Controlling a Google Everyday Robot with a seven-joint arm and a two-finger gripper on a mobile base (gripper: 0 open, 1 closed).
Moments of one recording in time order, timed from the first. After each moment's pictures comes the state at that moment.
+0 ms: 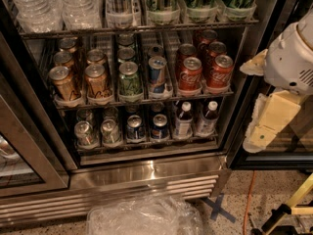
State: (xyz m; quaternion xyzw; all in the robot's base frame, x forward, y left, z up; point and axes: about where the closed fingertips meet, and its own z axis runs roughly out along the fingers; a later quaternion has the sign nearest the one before) arm 0.421 -0.169 0.949 -0.62 0.76 0.05 0.19
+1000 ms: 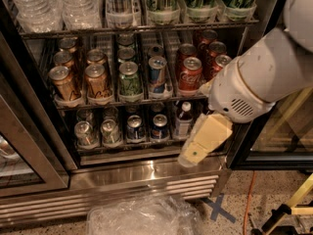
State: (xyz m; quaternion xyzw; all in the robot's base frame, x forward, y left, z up) arm 0.415 -0.079 0.911 -0.56 0.78 0.13 0.23
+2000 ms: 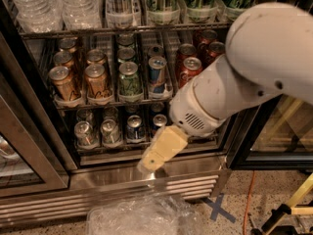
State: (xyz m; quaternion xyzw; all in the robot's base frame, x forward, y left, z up) arm 0.418 -0.014 0.876 -0.53 0.79 0.17 0.24
